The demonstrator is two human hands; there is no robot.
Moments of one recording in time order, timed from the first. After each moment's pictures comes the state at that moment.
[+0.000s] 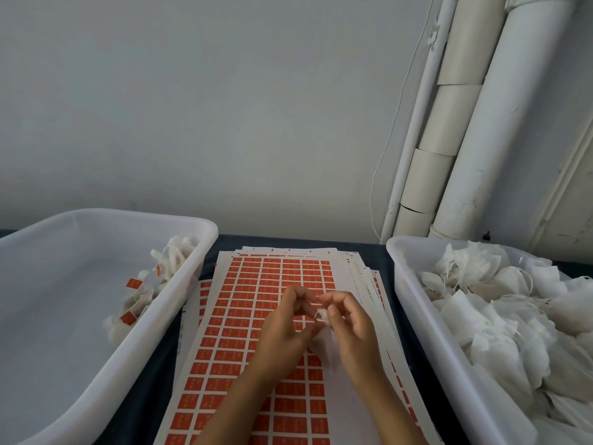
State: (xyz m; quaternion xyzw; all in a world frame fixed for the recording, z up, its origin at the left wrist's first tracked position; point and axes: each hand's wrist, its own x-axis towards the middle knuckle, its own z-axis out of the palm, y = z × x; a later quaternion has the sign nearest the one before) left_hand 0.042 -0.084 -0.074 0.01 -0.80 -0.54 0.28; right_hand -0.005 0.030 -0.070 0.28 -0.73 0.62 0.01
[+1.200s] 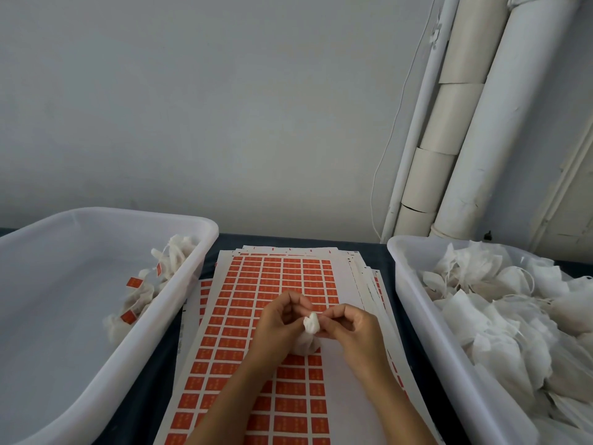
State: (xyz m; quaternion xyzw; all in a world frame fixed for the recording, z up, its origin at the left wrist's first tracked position) left_hand 0.037 -0.096 -0.080 0.06 -0.72 -0.66 0.23; right_hand -0.017 0.033 -0.078 0.22 -0.75 0.62 -0.03
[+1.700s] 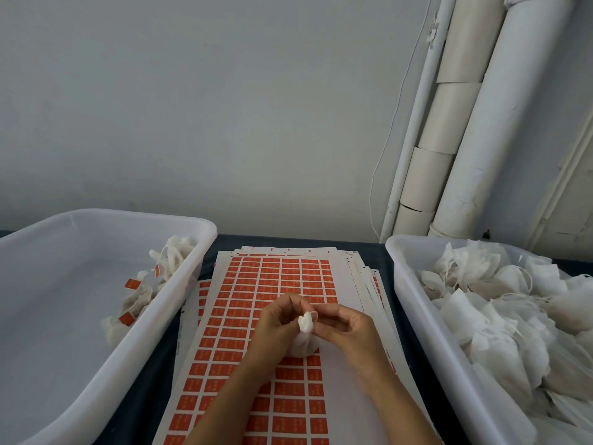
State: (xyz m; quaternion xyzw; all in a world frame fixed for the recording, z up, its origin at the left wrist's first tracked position) left_hand 0.036 -0.097 -0.084 0.04 -0.70 -0.68 0.20; right_hand -0.014 0.036 -0.073 0.23 -0.73 0.63 -0.10
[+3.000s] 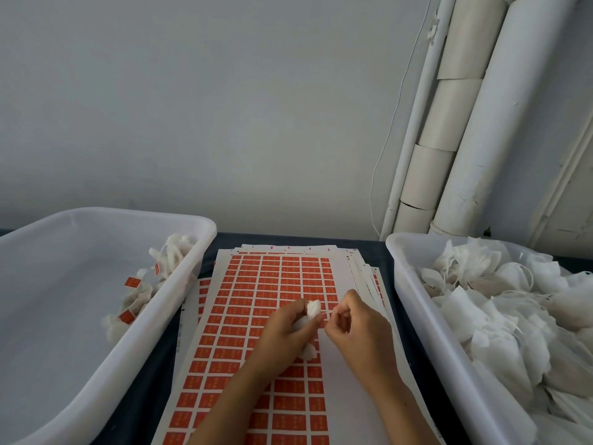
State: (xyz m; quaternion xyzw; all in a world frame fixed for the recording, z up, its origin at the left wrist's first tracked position) left_hand 0.036 -0.090 -0.086 0.01 -0.80 -0.57 0.19; right_hand -0.016 0.044 -0.074 0.32 -0.85 0.37 0.20
